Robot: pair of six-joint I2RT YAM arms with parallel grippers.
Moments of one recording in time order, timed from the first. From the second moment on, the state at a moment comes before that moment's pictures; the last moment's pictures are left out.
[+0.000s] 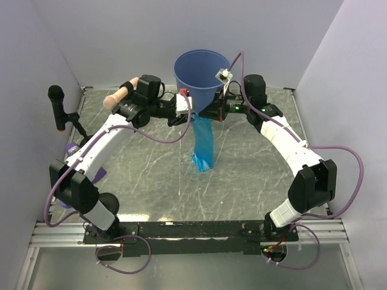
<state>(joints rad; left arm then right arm) -0.51 1.57 1.57 -0.49 0.80 0.79 0.33 1.54 1.40 -0.21 -0.93 0.11</state>
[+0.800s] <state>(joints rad) -0.51 1.61 1.57 -0.43 0.81 0.68 0.33 1.54 1.37 -0.17 -0.90 0.16</state>
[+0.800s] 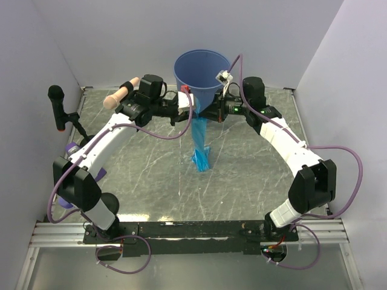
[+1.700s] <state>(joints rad) -0.51 1.58 1.57 -0.52 0.81 0.91 0.28 1.52 1.34 -0.14 -1.10 0.07</state>
